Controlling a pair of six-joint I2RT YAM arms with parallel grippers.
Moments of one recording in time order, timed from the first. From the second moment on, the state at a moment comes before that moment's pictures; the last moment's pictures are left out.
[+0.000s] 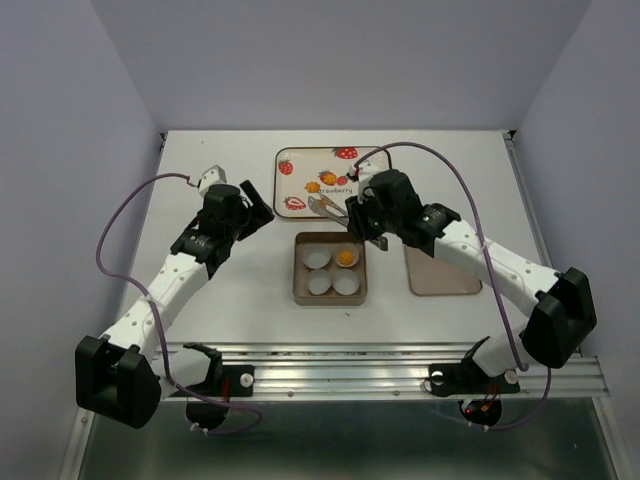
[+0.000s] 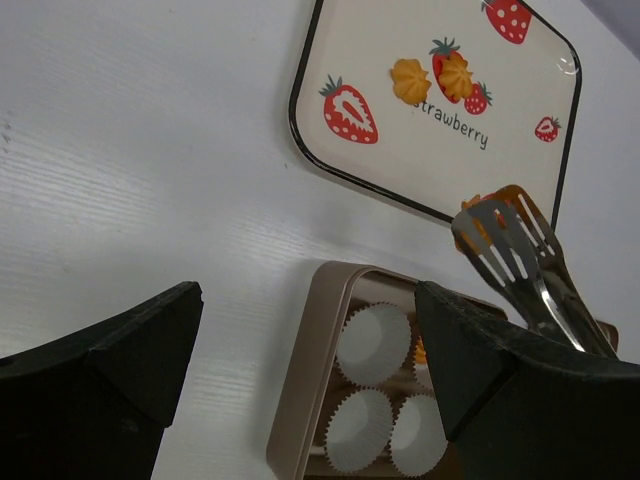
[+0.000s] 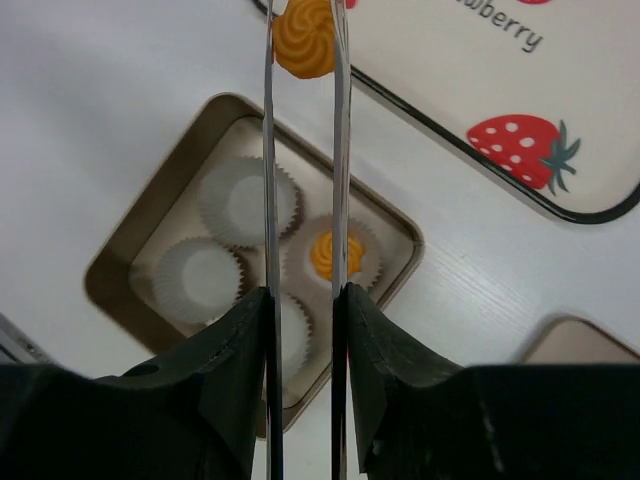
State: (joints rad) left arm -0.34 1.14 0.88 -0.33 -0.20 -0.75; right arm 0.66 1.48 1.23 -0.41 0.04 0.11
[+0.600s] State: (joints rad) left arm -0.34 1.00 0.83 -0.37 -0.18 -0.75; right arm 0.86 1.37 1.10 -0.47 0.03 0.14
